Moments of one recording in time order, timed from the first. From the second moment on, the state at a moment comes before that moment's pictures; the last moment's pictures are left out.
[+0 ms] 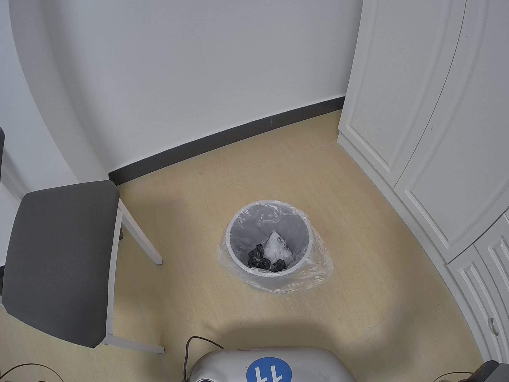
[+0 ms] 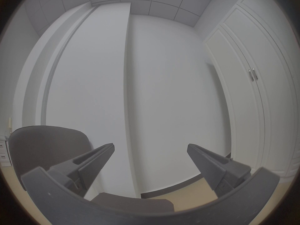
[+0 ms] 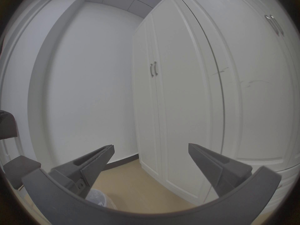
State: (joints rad) left arm -0.21 0.91 -0.25 -1.26 0.38 0.27; right arm 0.12 0.74 -0.09 -1.09 -0.34 0.00
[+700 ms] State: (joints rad) left arm -0.10 0.54 -0.18 -0.88 0.37 0.20; right arm 0.01 0.09 -0.06 -0.49 -0.26 0.06
